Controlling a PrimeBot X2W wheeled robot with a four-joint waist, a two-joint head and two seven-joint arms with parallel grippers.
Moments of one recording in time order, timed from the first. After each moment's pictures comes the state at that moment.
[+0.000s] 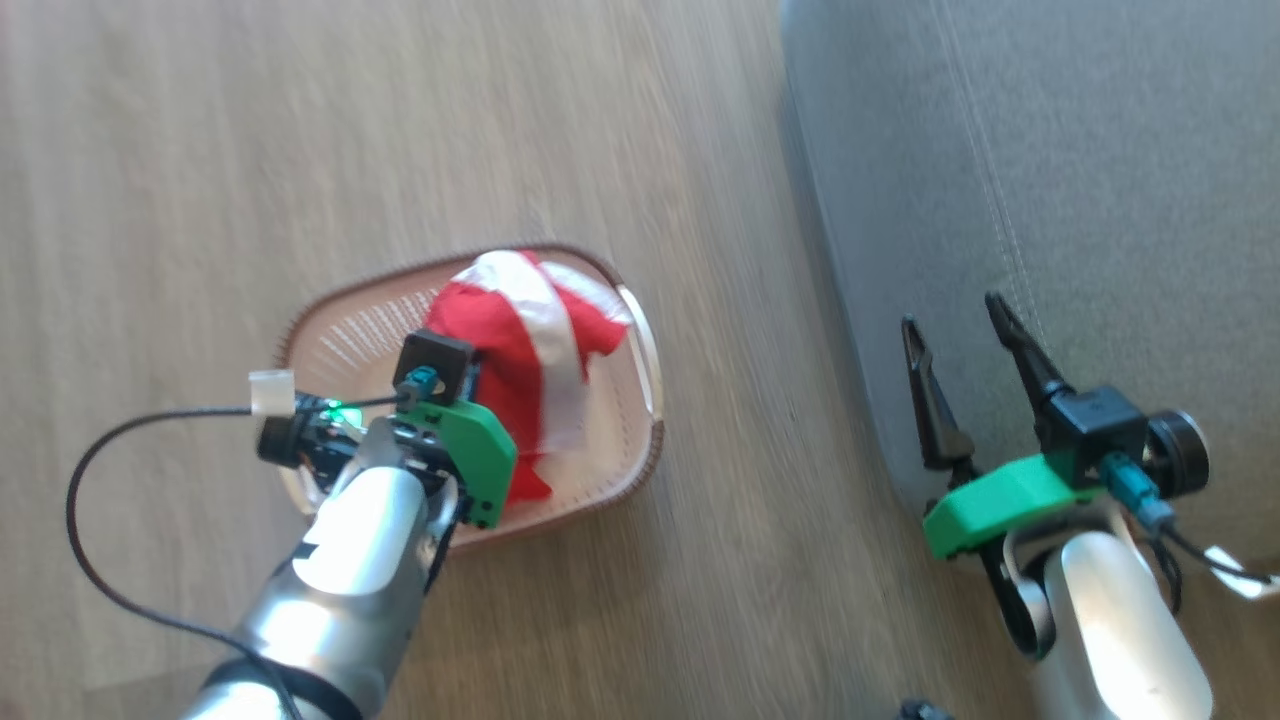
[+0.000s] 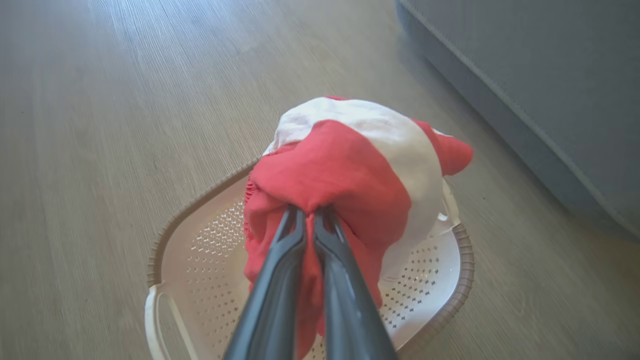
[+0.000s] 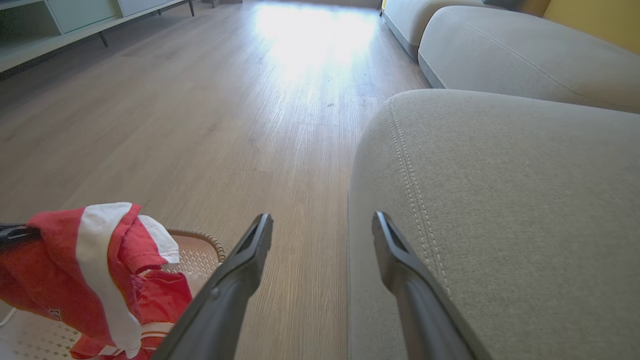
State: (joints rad) left arm -0.68 0.04 -0.54 1.06 -0.24 0.10 -0.25; right arm -0.22 -0.05 0.06 0.27 0.01 0.12 -0.26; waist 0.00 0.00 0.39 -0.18
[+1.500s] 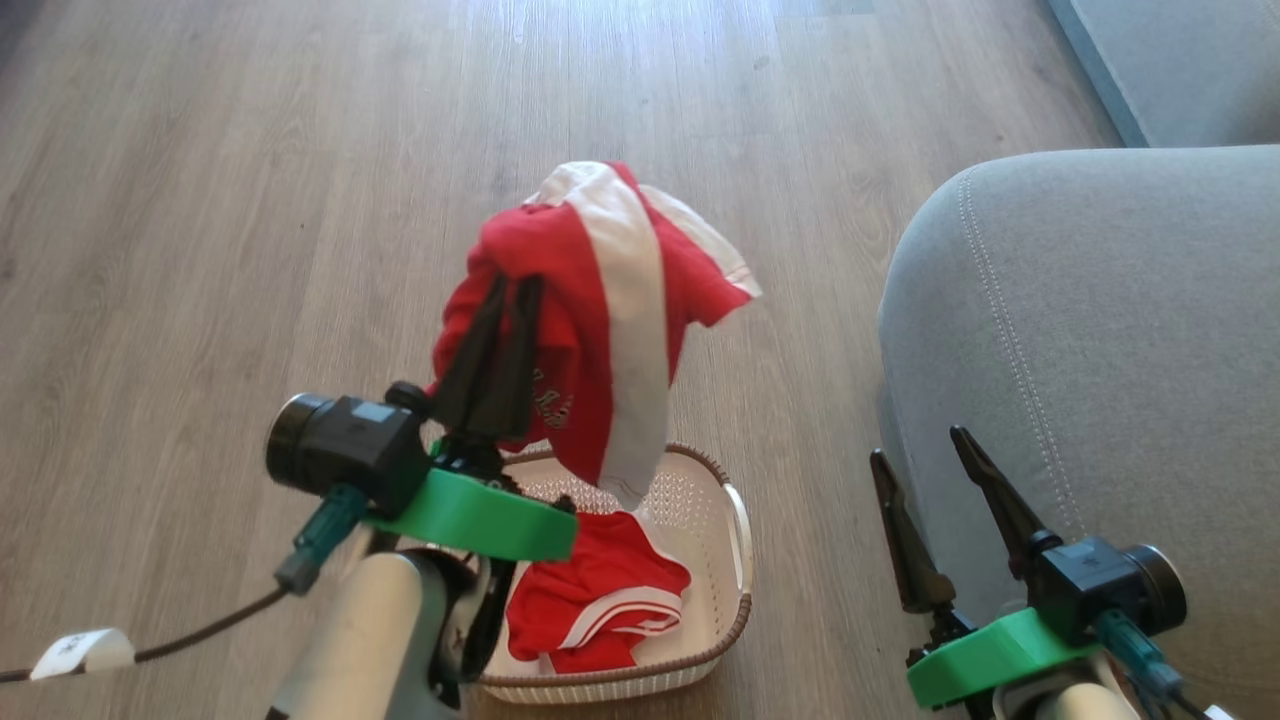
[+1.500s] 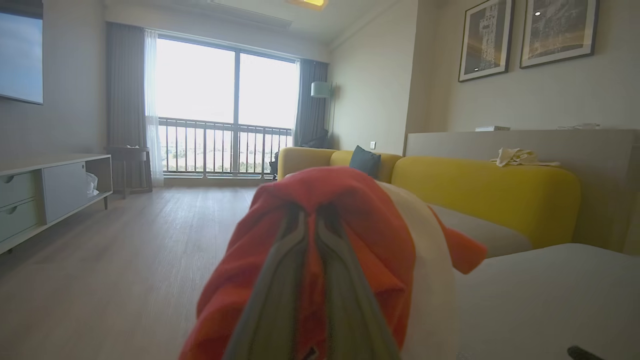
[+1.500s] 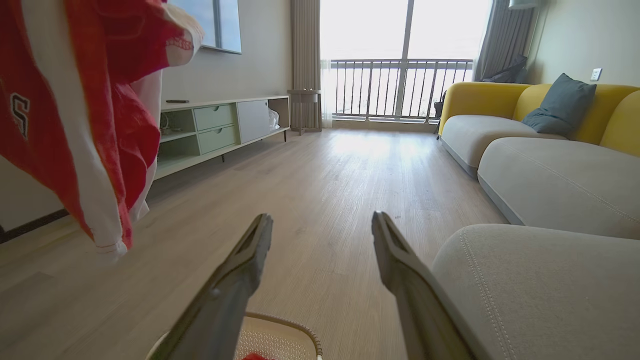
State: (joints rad) left arm -0.22 0.04 -0.36 -0.05 -0.27 0.10 -0.25; right arm 0.08 -0.05 0.14 0.04 0.06 0.12 -0.26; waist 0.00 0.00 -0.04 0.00
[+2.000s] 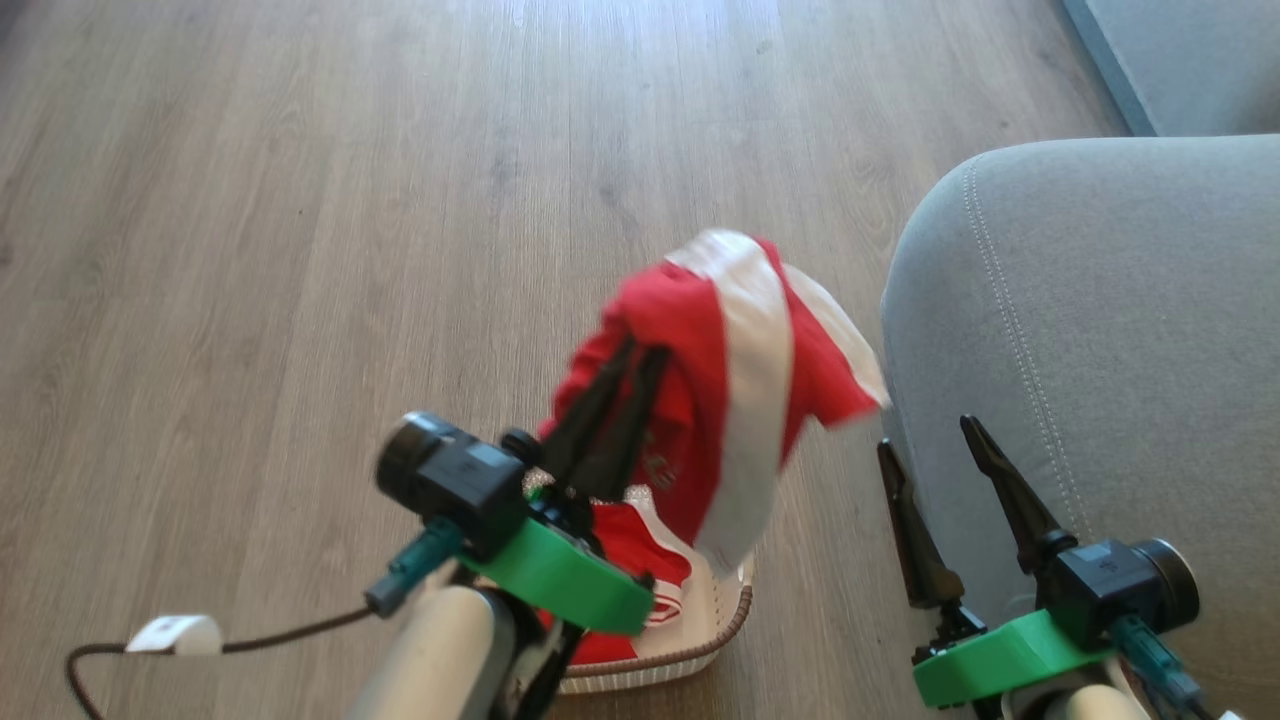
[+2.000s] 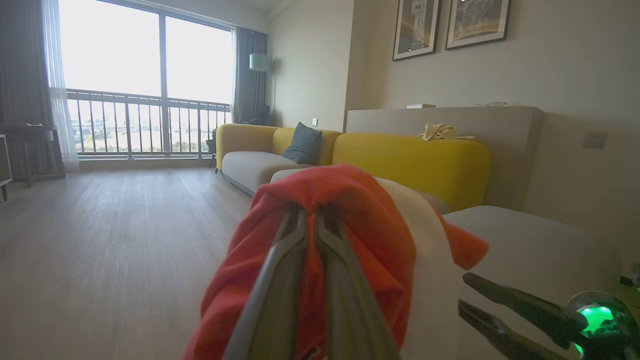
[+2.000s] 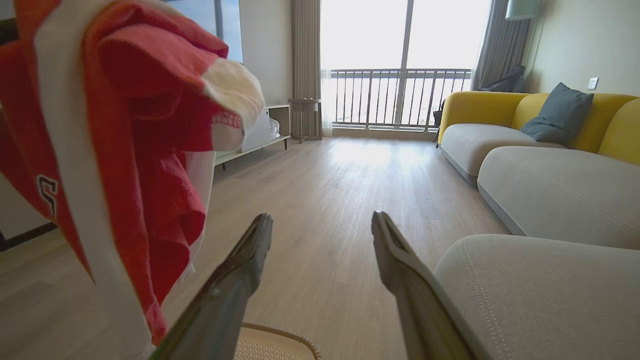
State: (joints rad) left arm -0.22 0.04 -0.52 -0.04 -0.31 0.00 -0.25; right arm 0.09 -0.06 0.13 -0.02 0.07 0.12 -0.26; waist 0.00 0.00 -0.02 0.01
